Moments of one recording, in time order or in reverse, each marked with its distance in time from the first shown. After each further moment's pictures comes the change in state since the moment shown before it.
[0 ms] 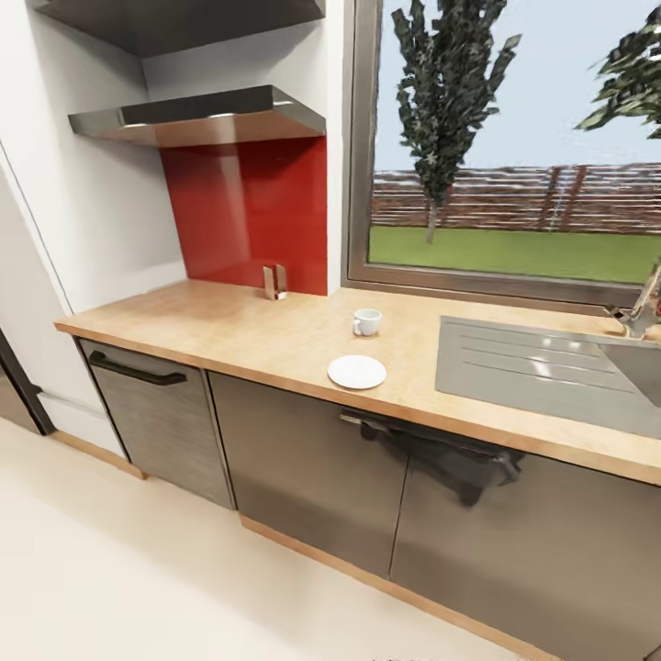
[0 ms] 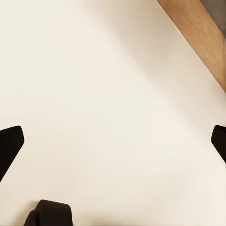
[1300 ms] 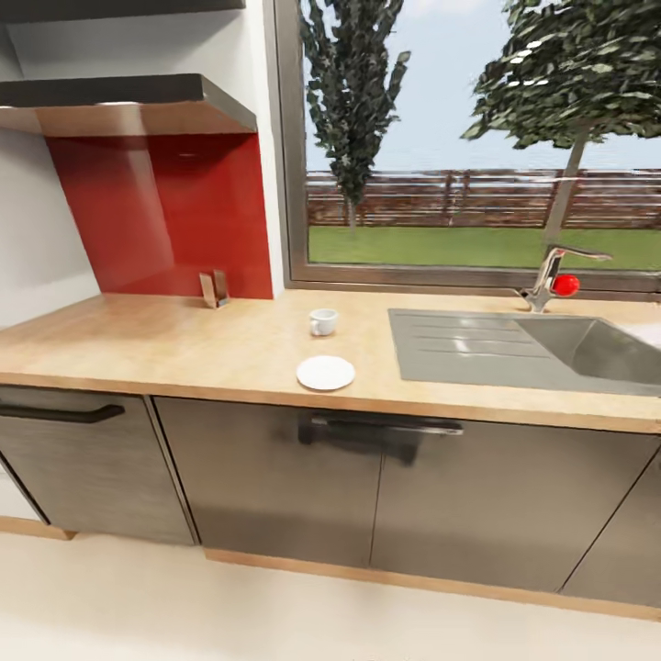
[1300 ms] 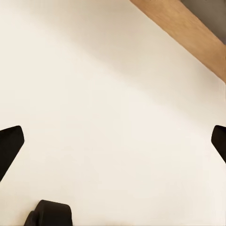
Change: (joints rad) left arm 0.000 0.000 0.000 0.000 0.000 -0.001 -0.001; right arm 0.000 -0.001 0.000 0.000 0.000 0.003 0.006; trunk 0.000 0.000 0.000
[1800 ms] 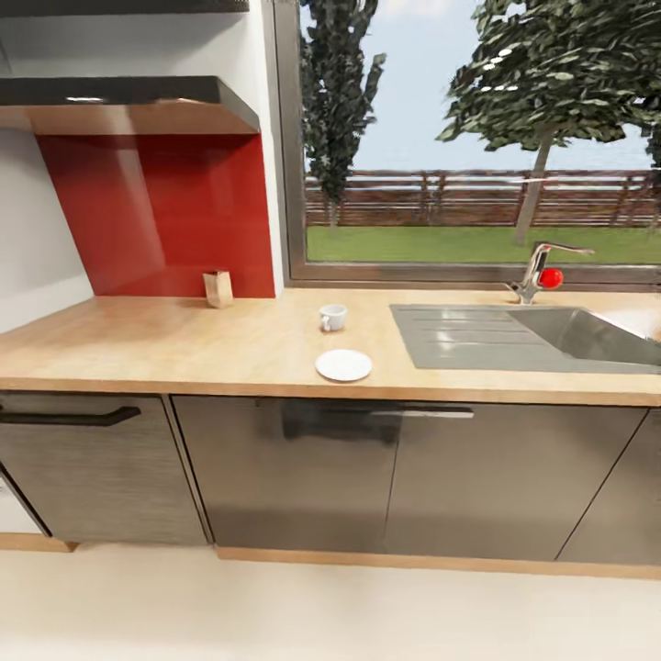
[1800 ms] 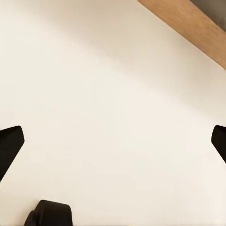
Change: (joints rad) left arm 0.000 0.000 0.000 0.000 0.000 0.000 0.000; right arm 0.000 0.001 0.001 0.000 0.000 0.000 -0.004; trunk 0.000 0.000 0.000
